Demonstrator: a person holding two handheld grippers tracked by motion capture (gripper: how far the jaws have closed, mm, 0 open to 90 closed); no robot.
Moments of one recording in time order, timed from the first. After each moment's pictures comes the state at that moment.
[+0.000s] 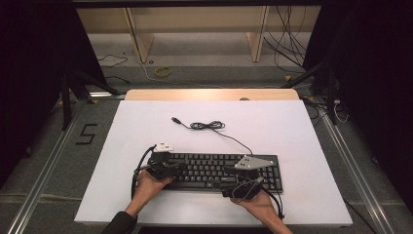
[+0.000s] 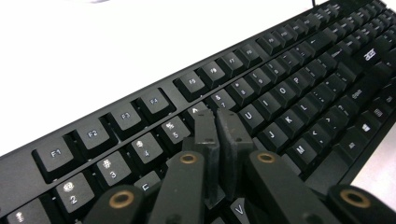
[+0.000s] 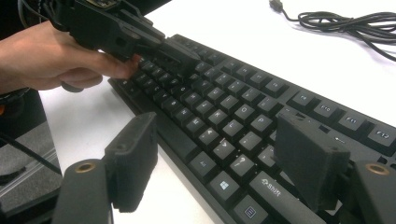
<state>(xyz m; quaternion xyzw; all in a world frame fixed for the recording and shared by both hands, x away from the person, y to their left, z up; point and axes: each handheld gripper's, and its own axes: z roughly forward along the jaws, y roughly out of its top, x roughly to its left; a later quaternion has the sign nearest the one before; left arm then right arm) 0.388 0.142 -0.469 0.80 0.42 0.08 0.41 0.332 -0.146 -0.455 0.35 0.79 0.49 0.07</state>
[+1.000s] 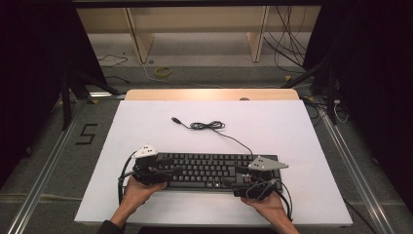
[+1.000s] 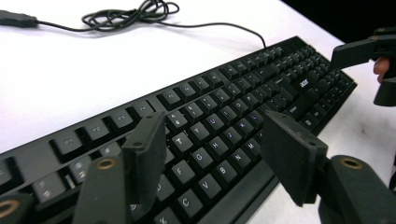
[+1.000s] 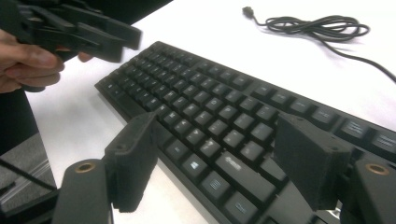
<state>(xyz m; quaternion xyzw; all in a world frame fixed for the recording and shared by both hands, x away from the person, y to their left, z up) 0.359 0.175 -0.452 0.76 0.41 0.07 0.50 0.327 -0.177 -0.453 0.37 0.78 0.50 0.09</state>
